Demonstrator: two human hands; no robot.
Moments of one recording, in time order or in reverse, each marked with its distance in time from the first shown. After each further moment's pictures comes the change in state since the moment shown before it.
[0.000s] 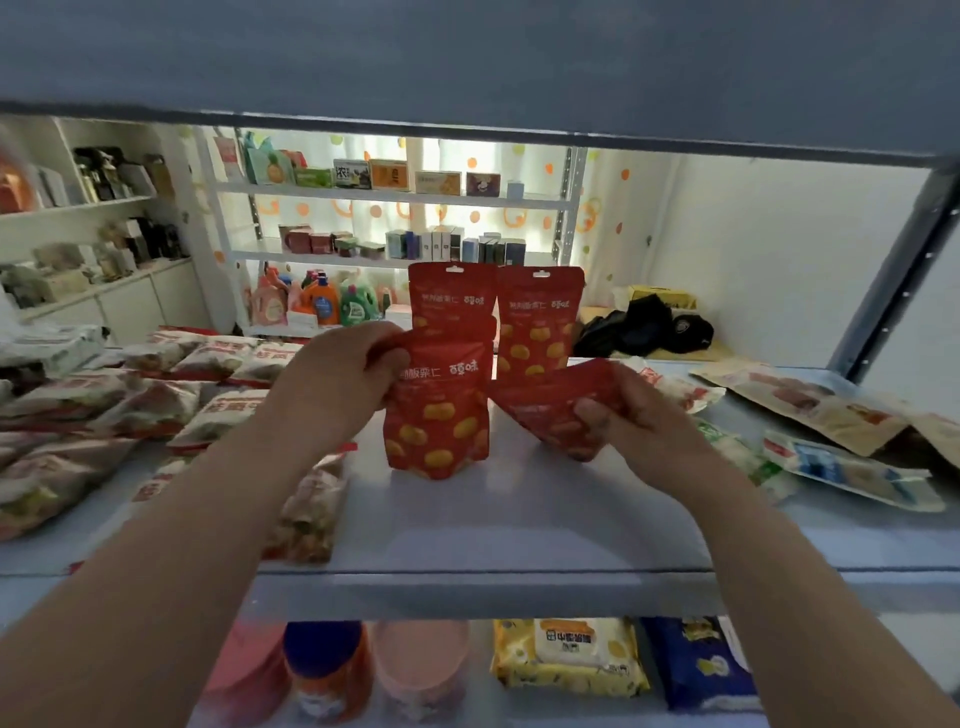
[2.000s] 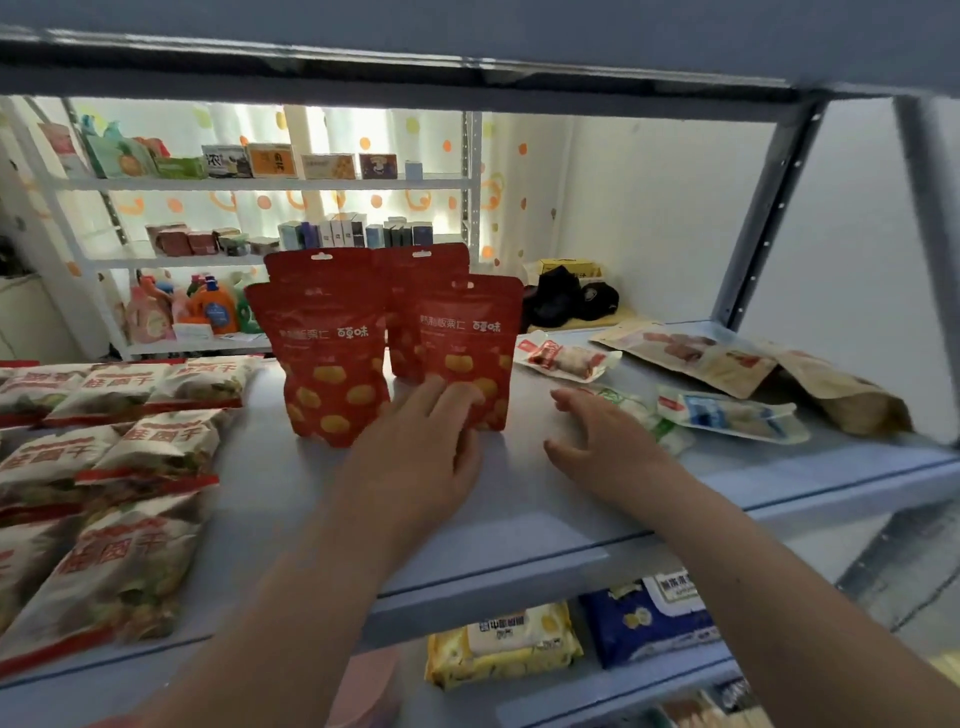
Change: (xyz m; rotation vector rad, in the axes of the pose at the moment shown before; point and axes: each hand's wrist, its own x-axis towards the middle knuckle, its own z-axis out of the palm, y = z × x) left_hand -0.027 0.085 0.132 0.128 0.053 0.426; right_hand -0.035 0.049 -0.029 -0.493 0.038 0.308
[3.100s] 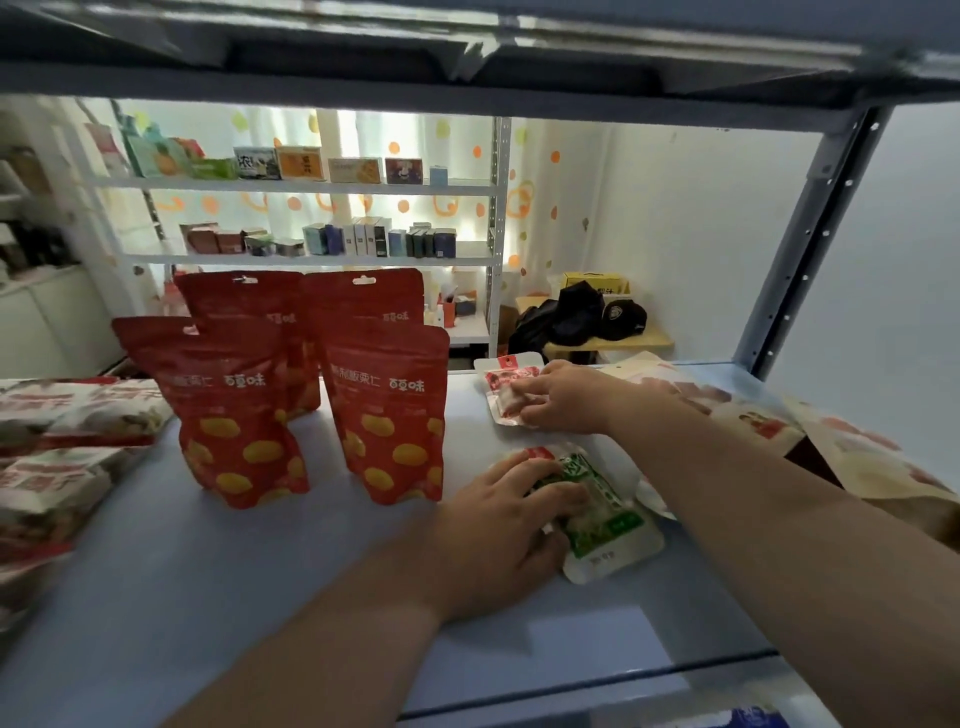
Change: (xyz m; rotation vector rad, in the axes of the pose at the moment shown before) left_hand 0.067 0.057 0.113 -0.200 -0.440 0.174; right_hand 0.195 0.077 -0.025 -0.383 -0.369 -0.174
